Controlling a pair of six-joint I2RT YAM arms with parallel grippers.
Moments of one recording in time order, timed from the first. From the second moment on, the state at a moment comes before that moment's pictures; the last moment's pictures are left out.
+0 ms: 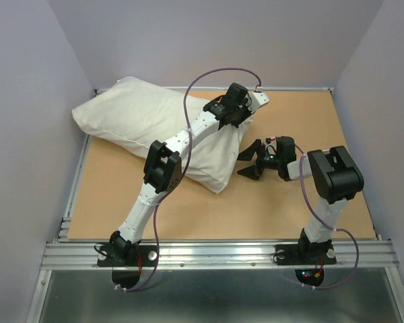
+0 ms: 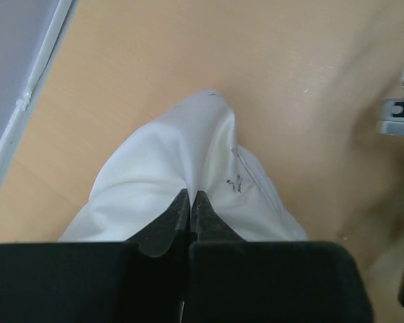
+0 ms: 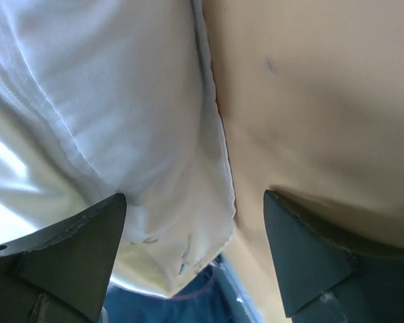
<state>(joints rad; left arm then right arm) -0.73 2.44 2.36 -0.58 0.05 0.41 0.17 1.83 0.68 0.54 -0.83 1.17</state>
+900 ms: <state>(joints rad) -0.87 1.29 1.50 -0.42 0.31 0.53 0.10 1.86 1.54 0.33 -0.91 0.43</state>
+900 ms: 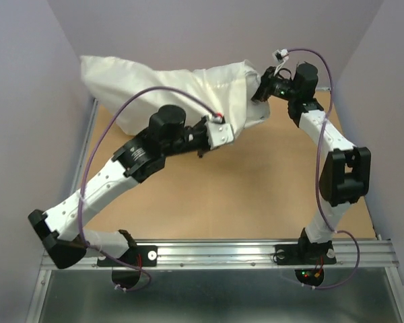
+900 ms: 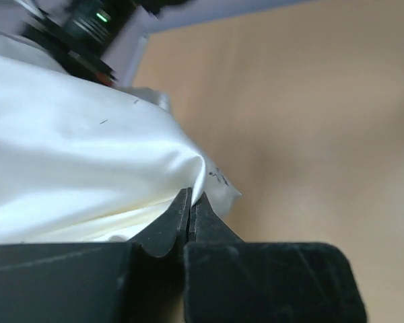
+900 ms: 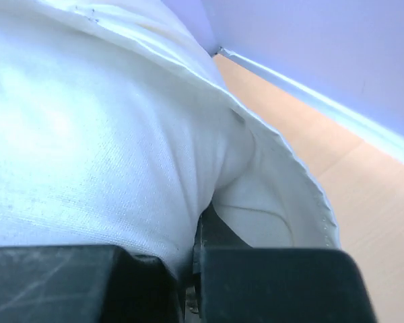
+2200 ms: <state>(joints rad) -0.82 1.77 1.77 -0.67 0.20 0.24 0.08 1.60 1.17 -0.46 -0.59 -0.11</state>
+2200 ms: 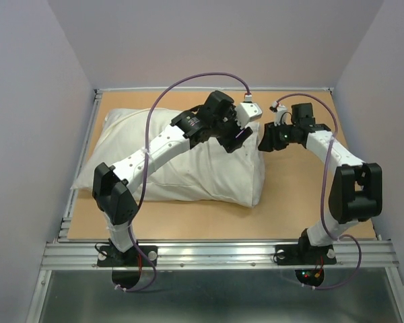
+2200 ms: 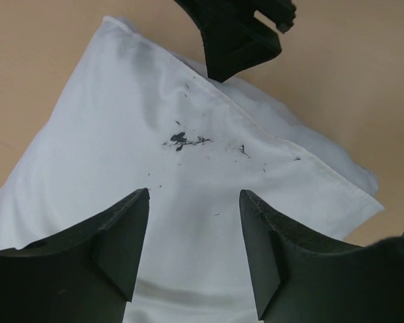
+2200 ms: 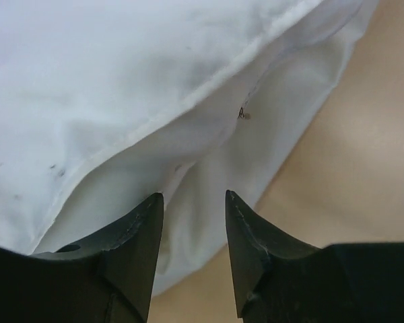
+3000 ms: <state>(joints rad) -0.85 1.80 1.78 -0.64 -0.03 0.00 0.16 1.76 0.94 0.25 -0.99 1.01</state>
